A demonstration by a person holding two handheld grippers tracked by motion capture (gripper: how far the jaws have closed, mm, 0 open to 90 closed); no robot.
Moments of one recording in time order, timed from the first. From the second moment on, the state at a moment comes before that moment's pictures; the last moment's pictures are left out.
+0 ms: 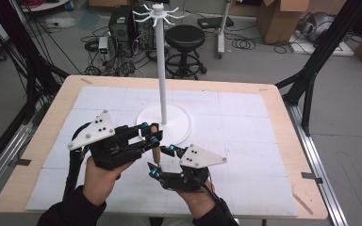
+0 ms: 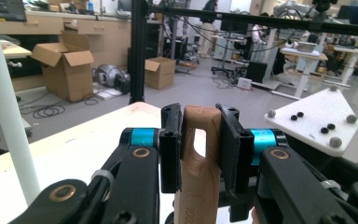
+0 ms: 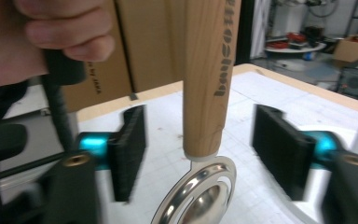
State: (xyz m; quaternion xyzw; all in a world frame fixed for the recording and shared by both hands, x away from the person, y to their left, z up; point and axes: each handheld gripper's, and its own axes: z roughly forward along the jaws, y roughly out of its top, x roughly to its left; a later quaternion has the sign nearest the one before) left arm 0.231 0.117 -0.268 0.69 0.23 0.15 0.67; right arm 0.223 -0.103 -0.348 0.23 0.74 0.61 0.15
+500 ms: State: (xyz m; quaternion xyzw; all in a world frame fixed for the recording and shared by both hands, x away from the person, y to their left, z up) left arm 0.227 0.107 -0.271 0.68 0.25 0.16 0.67; right arm 0.221 -0.103 -0.350 0.24 0.75 0.60 0.17
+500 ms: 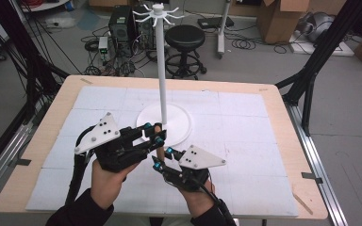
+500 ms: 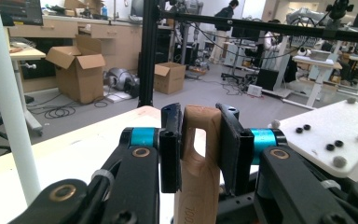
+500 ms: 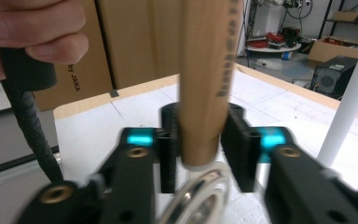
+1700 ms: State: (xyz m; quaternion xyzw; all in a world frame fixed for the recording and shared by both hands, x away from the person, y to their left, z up) left arm 0.236 0.152 -0.293 0.68 0.10 -0.07 0.72; right arm 0.227 -0.115 -0.340 0.09 0.76 0.65 -0.03
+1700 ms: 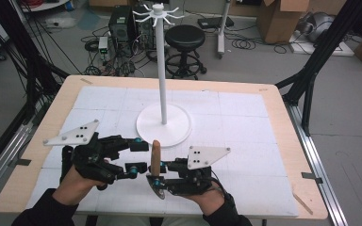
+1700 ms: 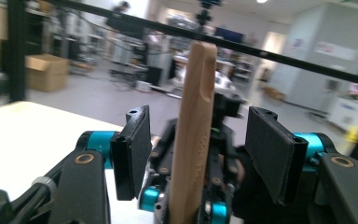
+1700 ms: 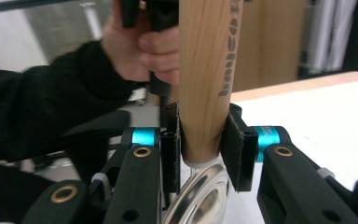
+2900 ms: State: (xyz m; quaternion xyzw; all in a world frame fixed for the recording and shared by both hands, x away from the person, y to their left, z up) left arm 0.229 0.134 -0.292 0.69 0.16 0.03 0.71; right arm 0.225 -0.110 -0.343 0.14 0.74 0.65 0.00
